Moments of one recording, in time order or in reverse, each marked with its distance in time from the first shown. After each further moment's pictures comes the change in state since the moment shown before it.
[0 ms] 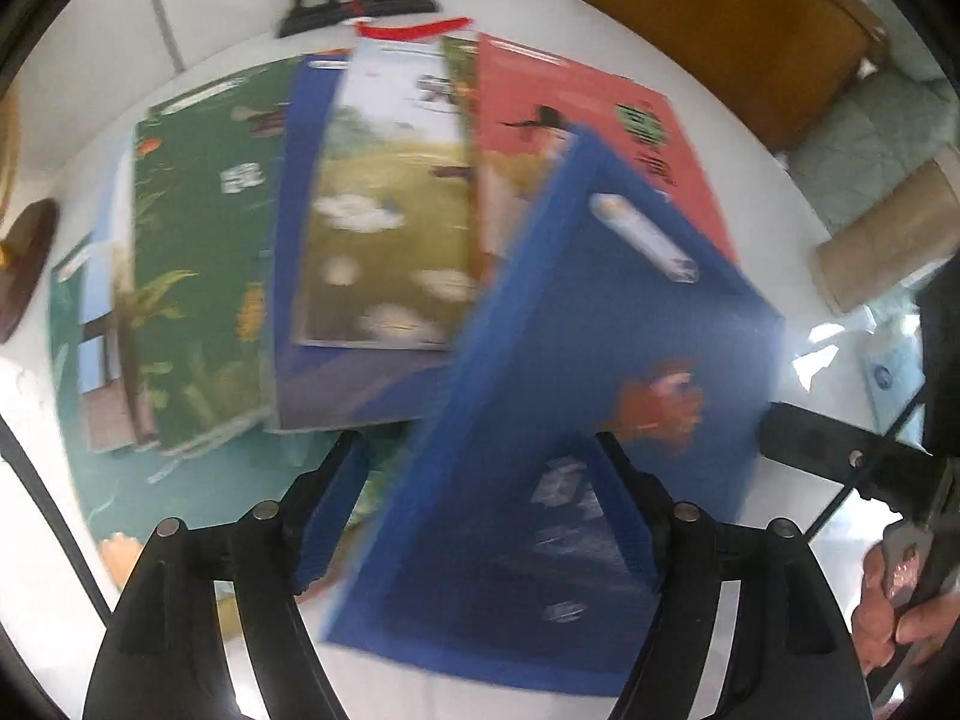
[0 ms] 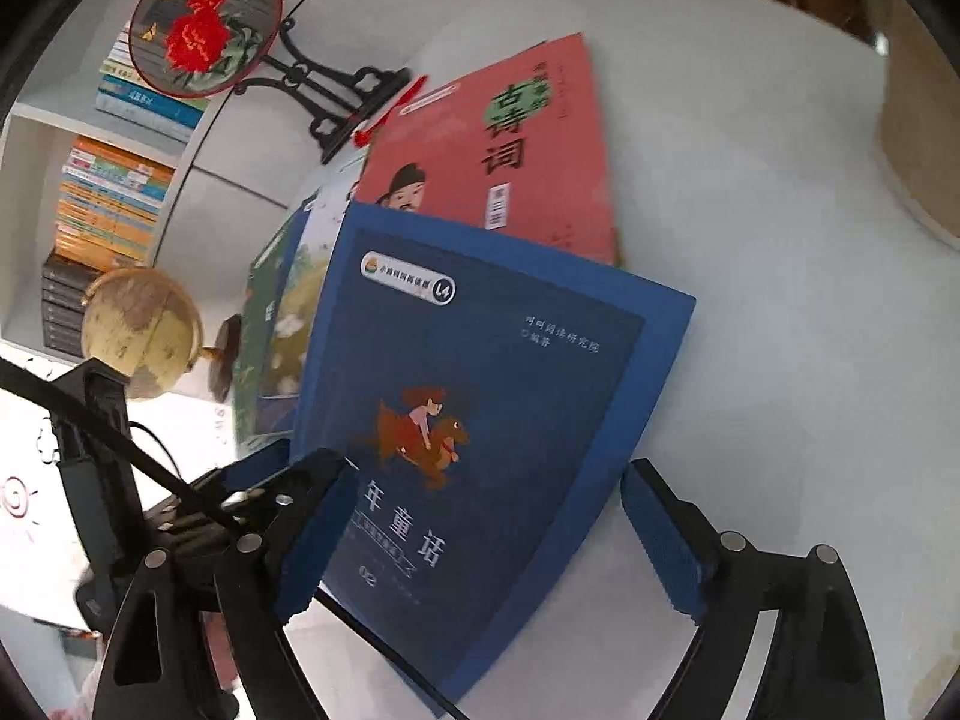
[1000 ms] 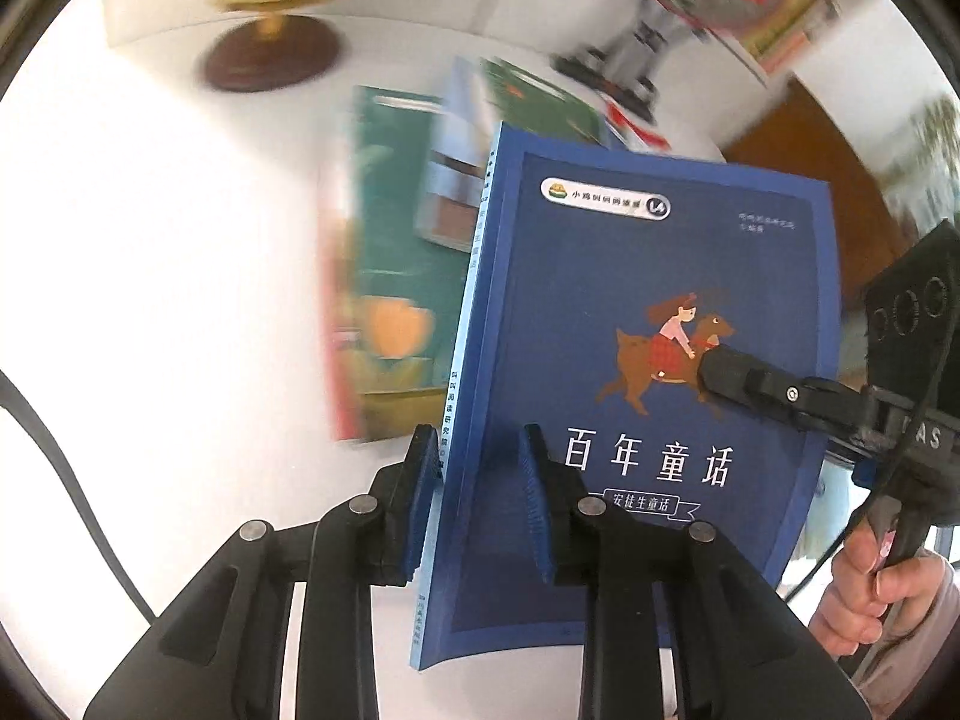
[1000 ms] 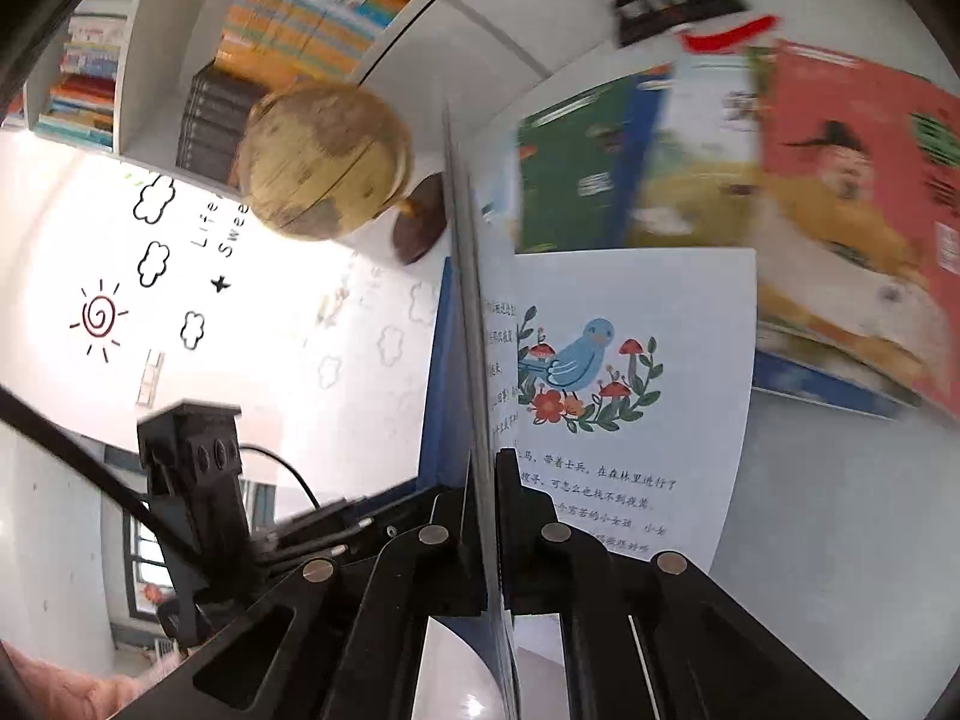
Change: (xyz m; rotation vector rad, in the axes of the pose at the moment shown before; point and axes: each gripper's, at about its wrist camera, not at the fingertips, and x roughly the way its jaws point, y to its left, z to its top) left arm -0.094 0.141 -0.118 -0.516 -0.172 -0.042; right arm 0.053 0.155 -0.019 -0.329 0.247 0.278
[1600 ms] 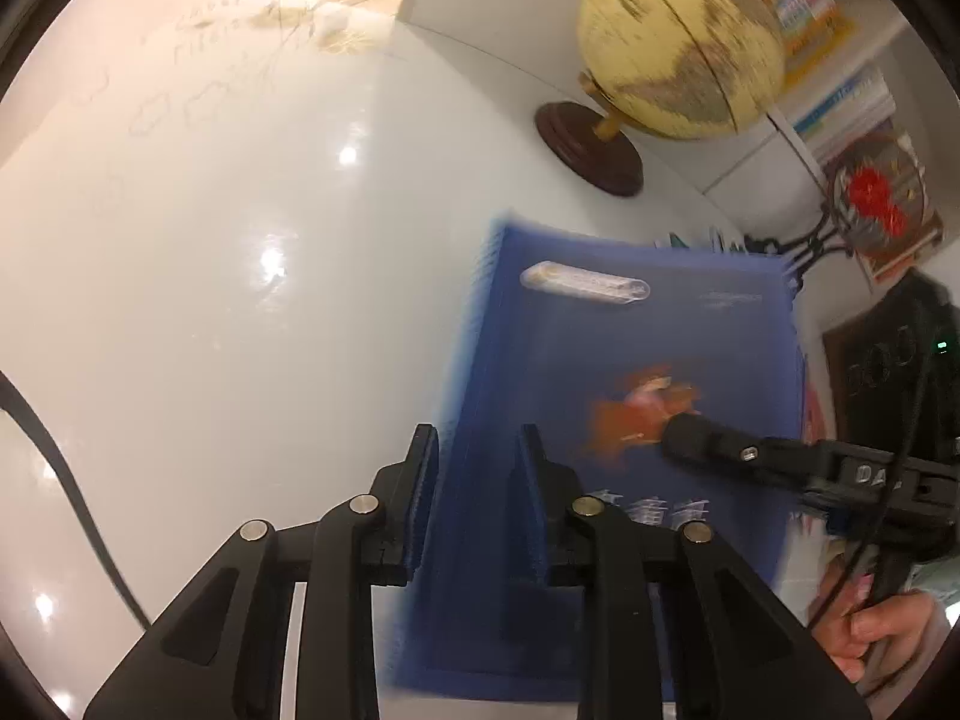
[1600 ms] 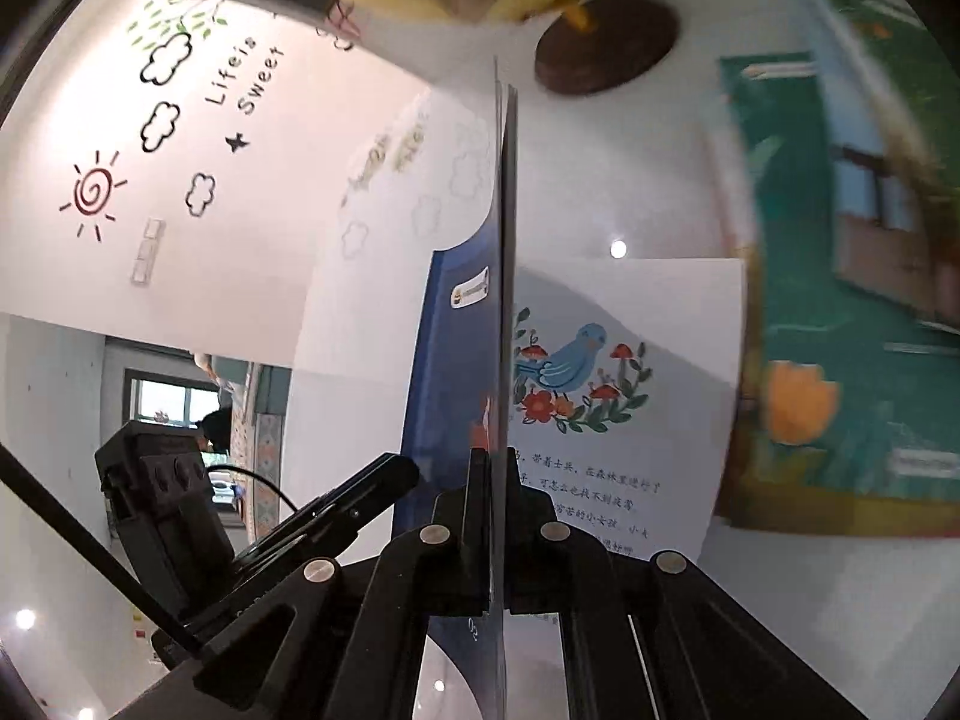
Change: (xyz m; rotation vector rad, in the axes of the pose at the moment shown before) left arm -0.069 0.176 -0.030 -0.350 -0.197 0.094; right arm 0.179 0.111 0.001 -0.138 0.319 0.020
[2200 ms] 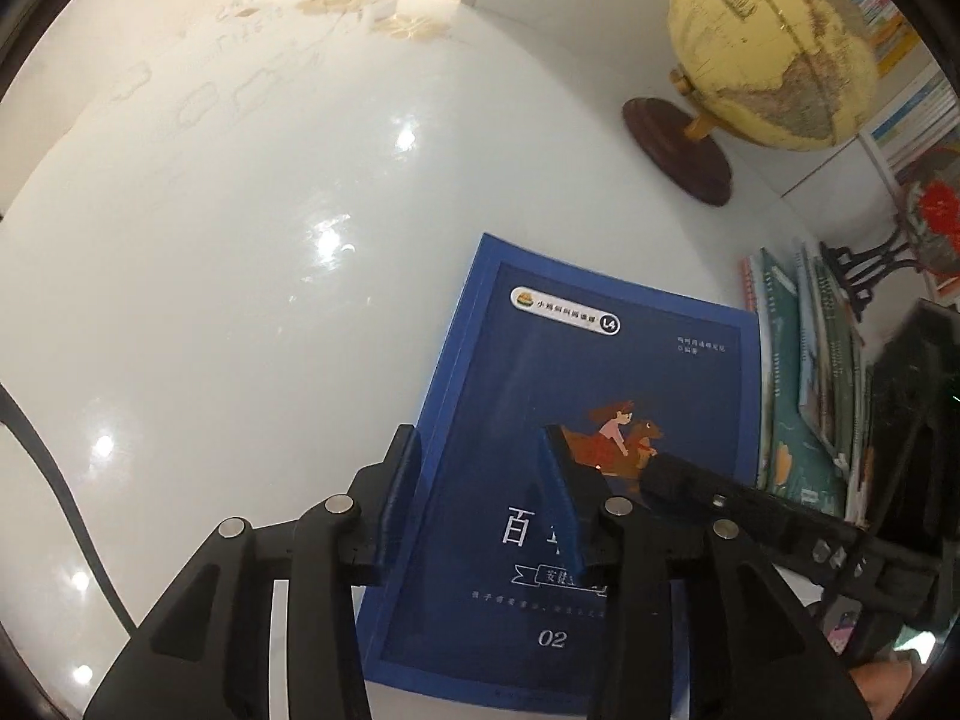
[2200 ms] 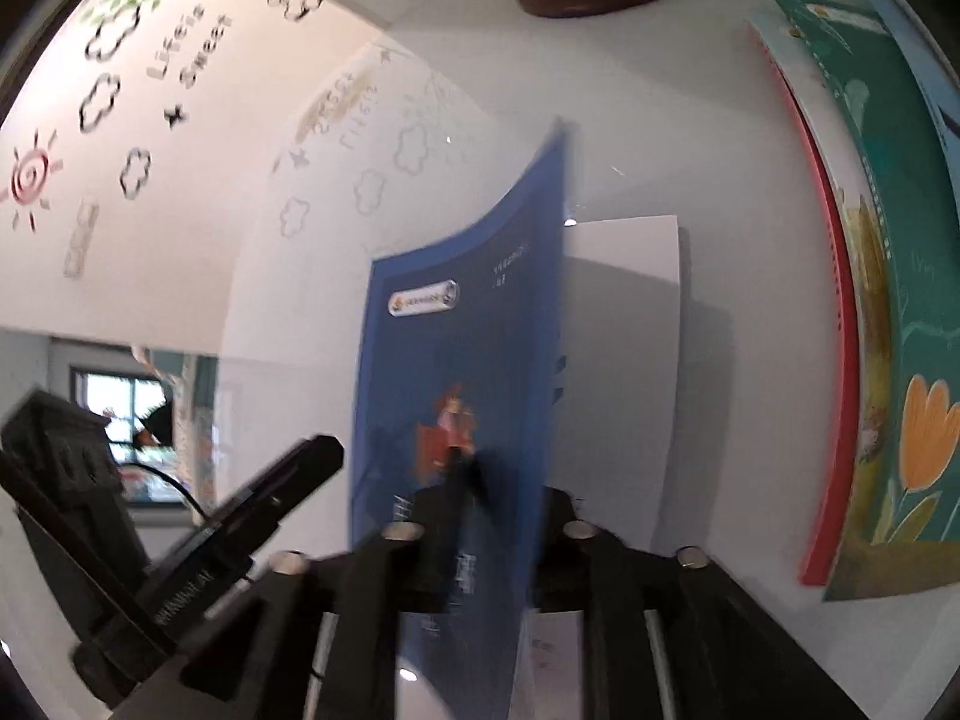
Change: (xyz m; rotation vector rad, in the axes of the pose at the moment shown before) left arm 0.014 0.017 0.025 -0.015 0.065 0.178; right arm 0.032 -0.011 -0.008 -0.017 0.055 -0.173
